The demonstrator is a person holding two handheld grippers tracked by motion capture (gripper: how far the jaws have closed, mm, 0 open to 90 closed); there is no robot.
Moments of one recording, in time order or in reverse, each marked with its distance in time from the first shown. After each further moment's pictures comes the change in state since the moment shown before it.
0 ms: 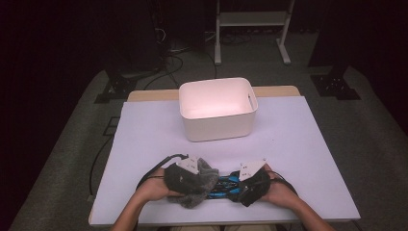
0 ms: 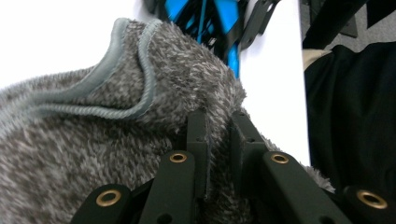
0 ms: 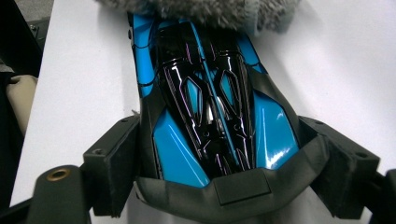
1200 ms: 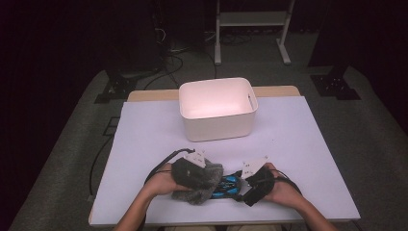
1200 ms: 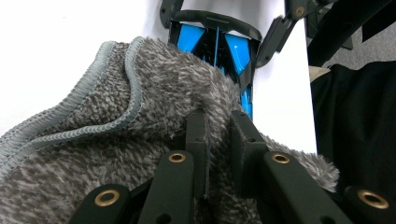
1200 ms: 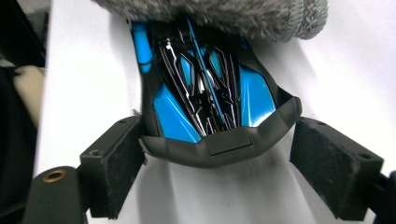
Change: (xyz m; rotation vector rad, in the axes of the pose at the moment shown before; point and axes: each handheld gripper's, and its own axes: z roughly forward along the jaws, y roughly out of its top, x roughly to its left) left arm 0.008 0.024 0.013 -0.044 -0.032 -0.007; right arm 0.000 0.003 -0.013 0.060 -0.010 0.033
